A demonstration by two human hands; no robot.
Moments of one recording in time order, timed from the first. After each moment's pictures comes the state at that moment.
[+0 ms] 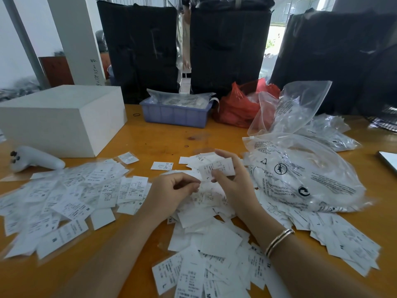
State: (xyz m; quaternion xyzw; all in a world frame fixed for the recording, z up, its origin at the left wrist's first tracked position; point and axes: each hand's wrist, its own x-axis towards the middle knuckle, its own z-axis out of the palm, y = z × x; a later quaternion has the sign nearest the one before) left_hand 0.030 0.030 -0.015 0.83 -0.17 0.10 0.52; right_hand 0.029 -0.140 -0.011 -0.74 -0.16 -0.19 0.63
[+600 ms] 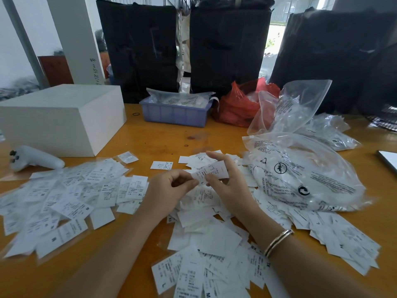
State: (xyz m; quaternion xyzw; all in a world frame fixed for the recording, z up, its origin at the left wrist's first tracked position) left_hand 0.032 0.029 -0.016 0.82 -0.15 0.12 0.54; right_hand 0.029 -0.136 -0.016 -0.77 -0.19 -0.16 0.59
